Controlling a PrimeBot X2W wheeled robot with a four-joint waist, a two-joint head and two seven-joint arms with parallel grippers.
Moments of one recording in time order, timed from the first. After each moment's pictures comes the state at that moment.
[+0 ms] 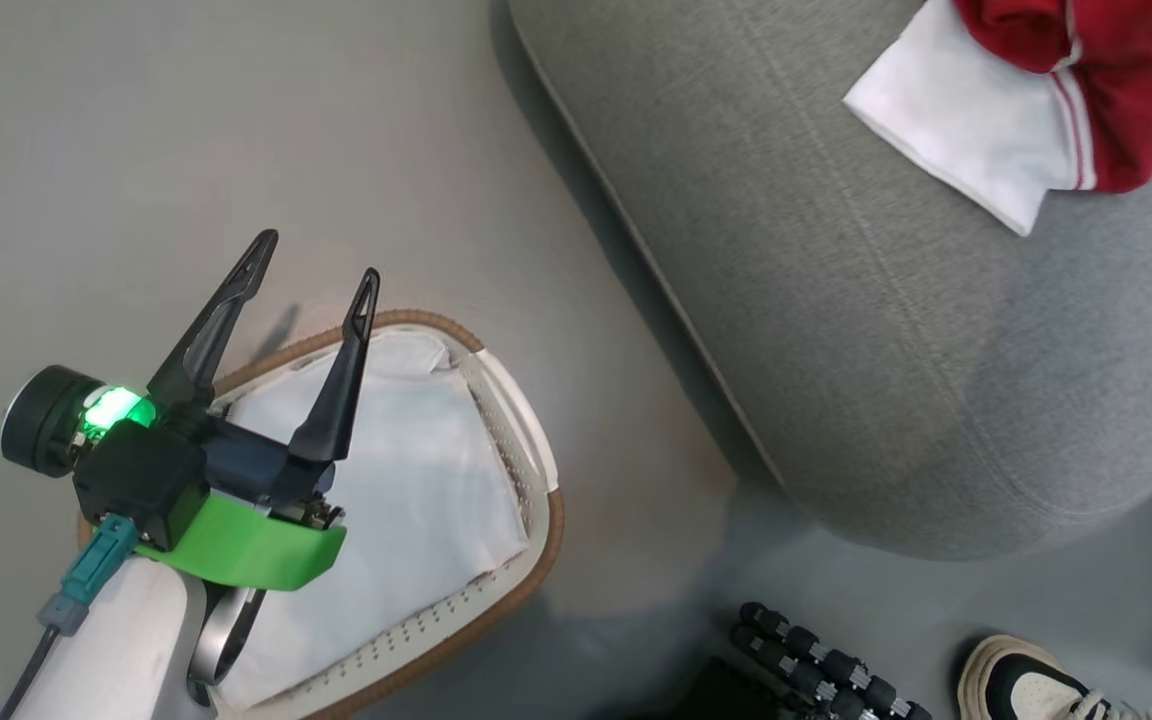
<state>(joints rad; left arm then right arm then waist) -0.31 0.39 -0.36 -0.07 -0.30 -0.13 -0.26 -0.99 -0.31 -0.23 0.63 -0.05 0.13 -0.26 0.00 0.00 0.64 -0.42</state>
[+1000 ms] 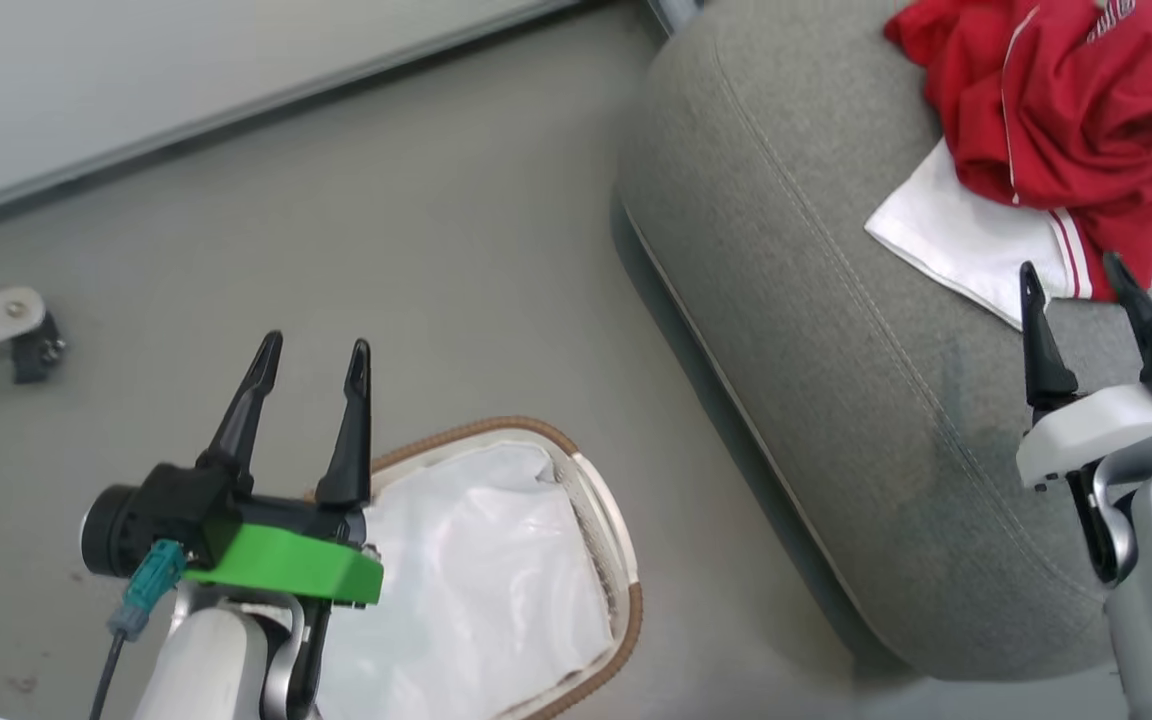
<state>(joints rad) -0.21 0.15 -0.22 0.13 -0.29 -0.13 -0.26 -0.42 -0.20 -0.12 0.44 0.03 0.13 -0.26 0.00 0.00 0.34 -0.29</state>
